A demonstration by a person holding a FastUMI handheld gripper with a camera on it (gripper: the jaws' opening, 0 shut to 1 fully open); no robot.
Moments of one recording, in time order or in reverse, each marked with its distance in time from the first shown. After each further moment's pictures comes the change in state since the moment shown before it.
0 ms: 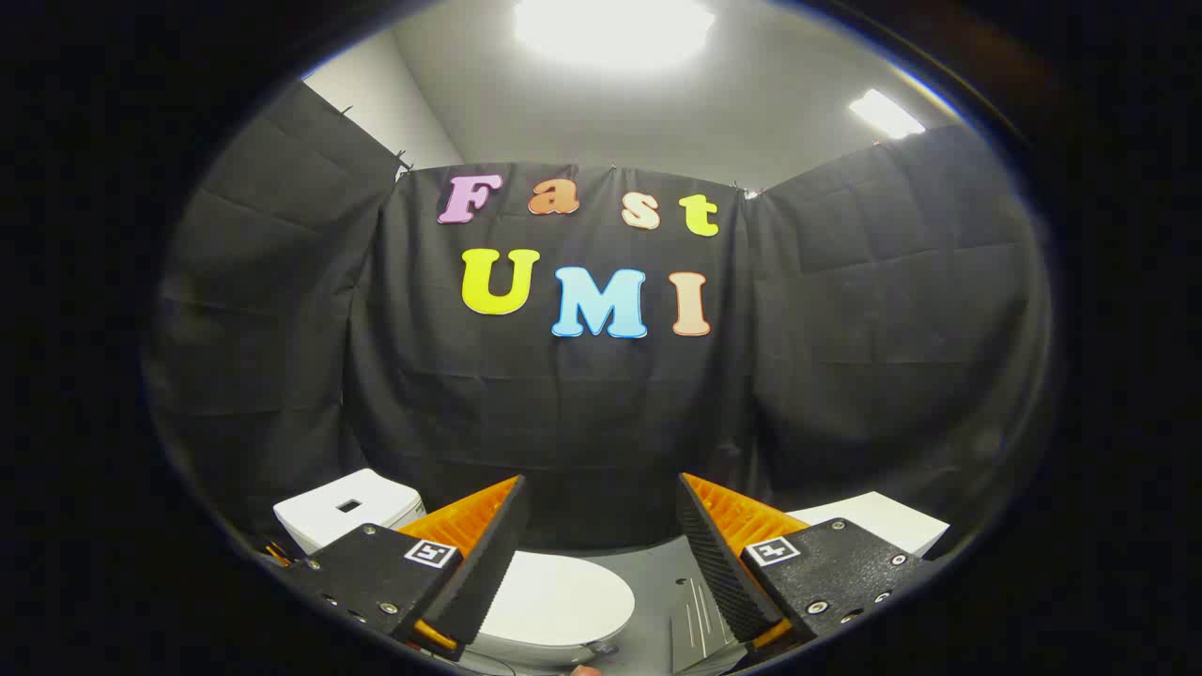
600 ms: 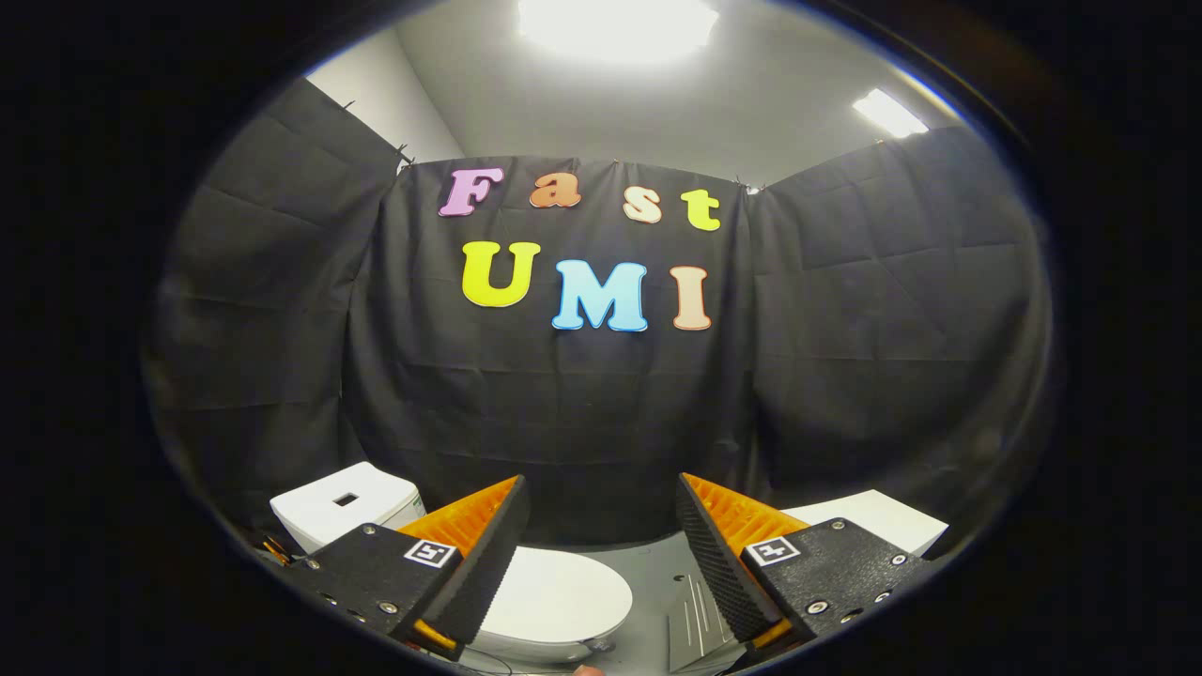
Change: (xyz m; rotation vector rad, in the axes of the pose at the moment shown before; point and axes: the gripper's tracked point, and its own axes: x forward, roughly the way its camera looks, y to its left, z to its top) arm 0.003 0.002 -0.005 -0.010 0.010 0.003
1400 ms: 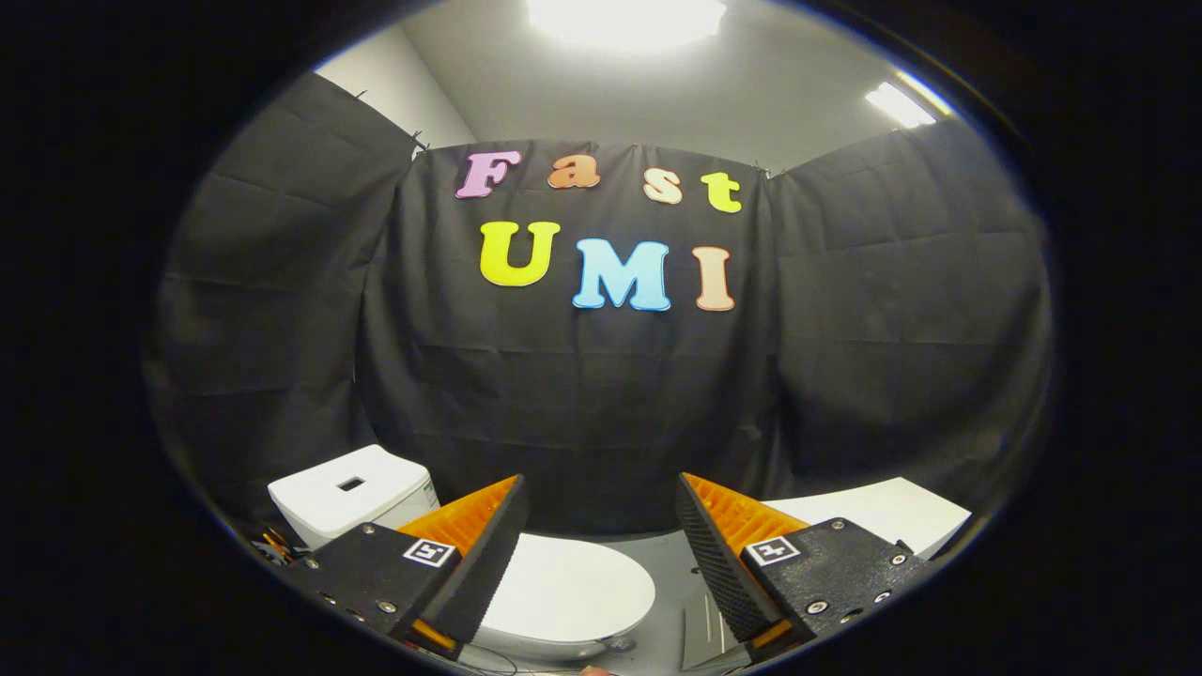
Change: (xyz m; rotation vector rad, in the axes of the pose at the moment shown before) arm 0.030 0.035 -0.052 0.009 0.034 0.066
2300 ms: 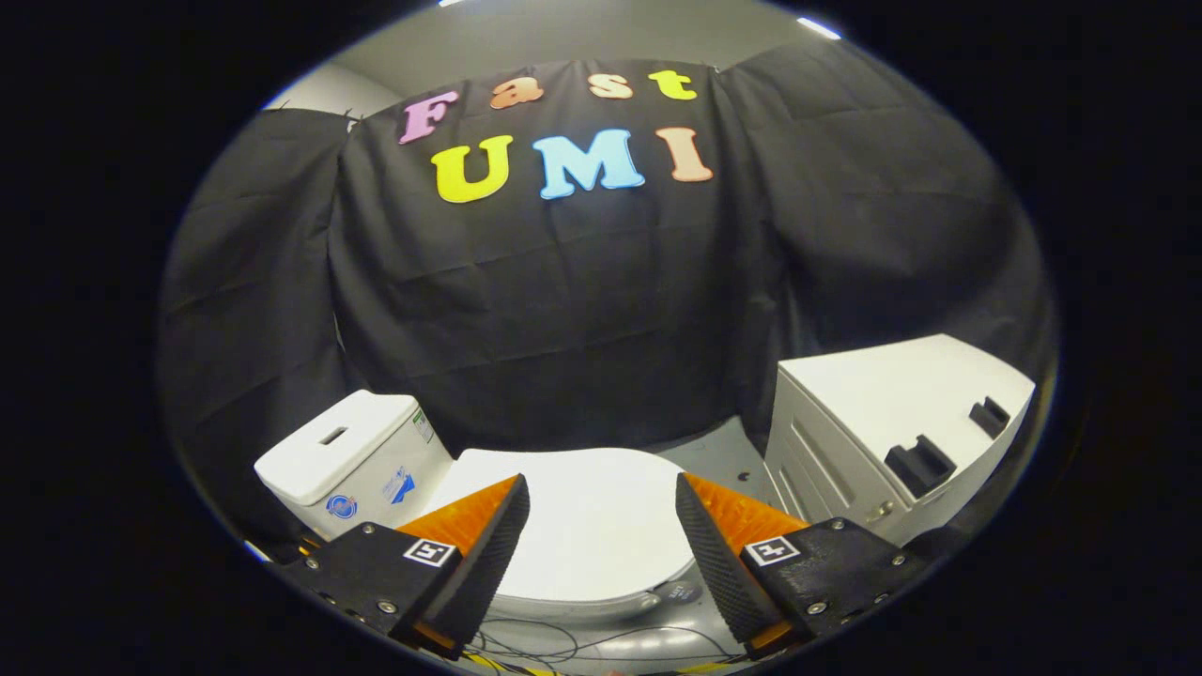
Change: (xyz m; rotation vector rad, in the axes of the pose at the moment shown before) arm 0.033 0.000 -0.188 0.266 0.312 -0.022
